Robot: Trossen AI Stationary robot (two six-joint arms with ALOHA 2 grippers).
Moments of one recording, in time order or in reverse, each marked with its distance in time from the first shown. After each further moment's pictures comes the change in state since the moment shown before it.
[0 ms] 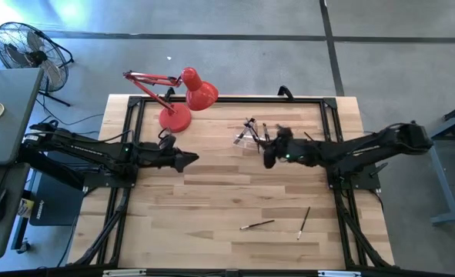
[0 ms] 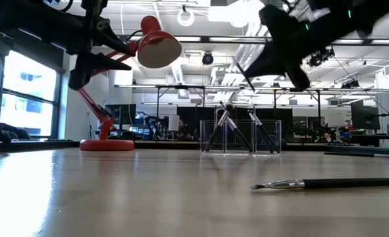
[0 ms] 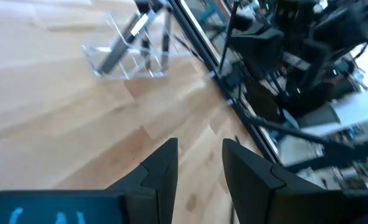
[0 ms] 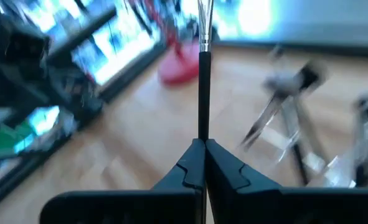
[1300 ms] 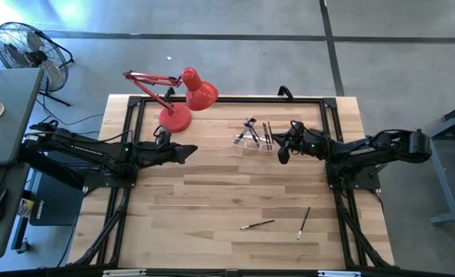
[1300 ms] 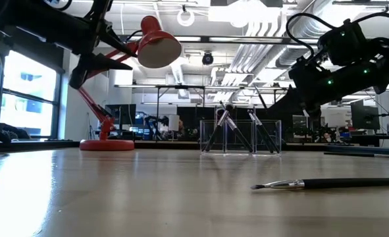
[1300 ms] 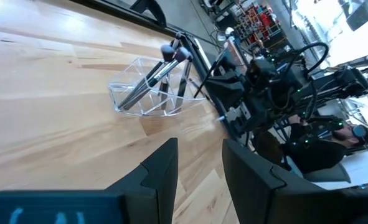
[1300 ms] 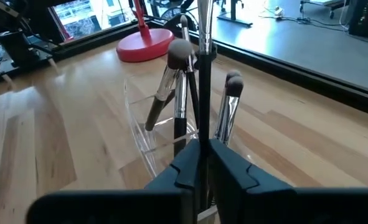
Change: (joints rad) left arm 0.001 0.000 0.000 0.034 -0.177 -0.086; right arm -0.362 0.003 -0.397 0.483 -0.335 -0.481
